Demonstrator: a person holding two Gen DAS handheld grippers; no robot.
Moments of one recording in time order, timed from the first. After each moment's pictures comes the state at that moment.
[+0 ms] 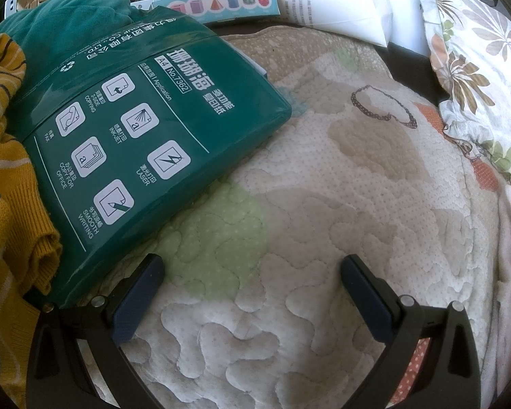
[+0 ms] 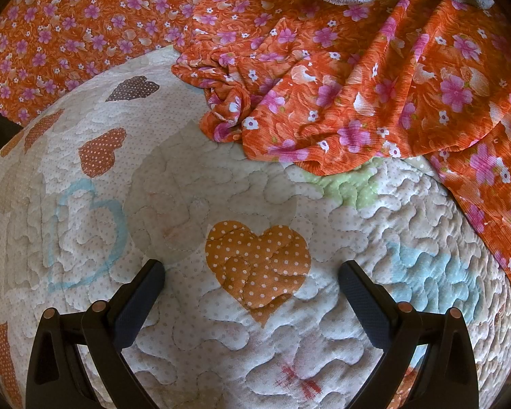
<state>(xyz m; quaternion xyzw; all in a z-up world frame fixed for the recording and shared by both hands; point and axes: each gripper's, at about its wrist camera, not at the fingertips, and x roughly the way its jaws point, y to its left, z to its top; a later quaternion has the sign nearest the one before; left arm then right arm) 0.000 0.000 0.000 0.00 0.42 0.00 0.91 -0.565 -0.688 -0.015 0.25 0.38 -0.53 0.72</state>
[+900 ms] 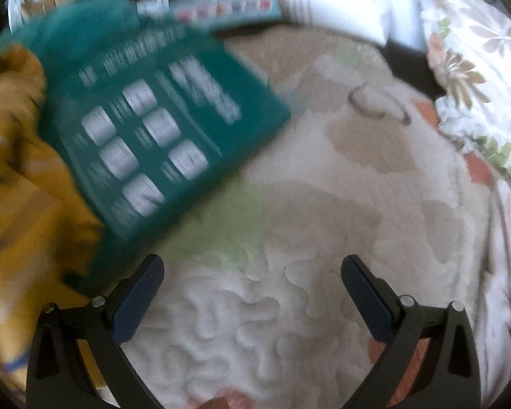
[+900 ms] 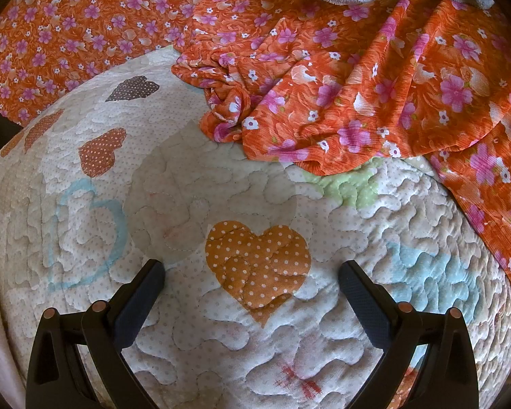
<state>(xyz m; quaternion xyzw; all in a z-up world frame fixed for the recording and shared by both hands) -0.028 -0.009 0.041 0.03 0.41 0.01 0.91 -0.565 -0.687 -0.014 0.25 0.38 -0.53 0.72</state>
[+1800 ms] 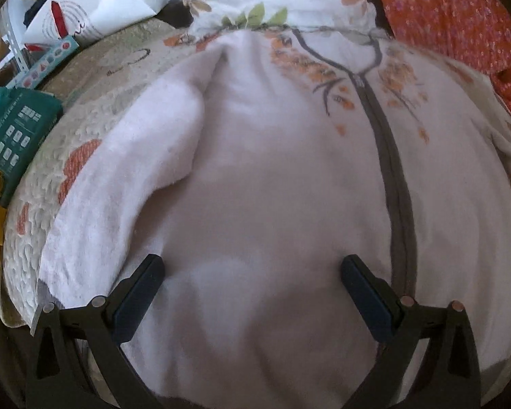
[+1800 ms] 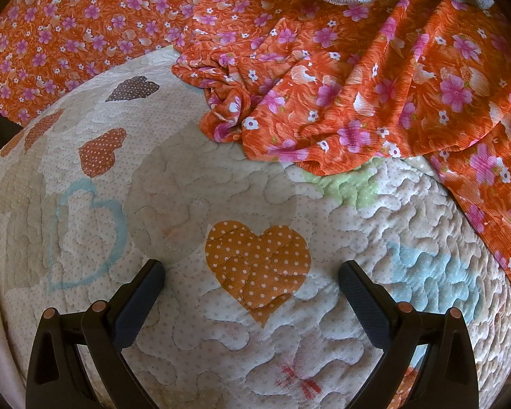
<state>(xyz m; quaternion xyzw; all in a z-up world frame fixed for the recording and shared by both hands) -0.272 -0.236 -0.006 0.16 0.46 -0.19 0.85 -0.565 -0.687 -0.014 0.25 0.38 -0.53 0.72</state>
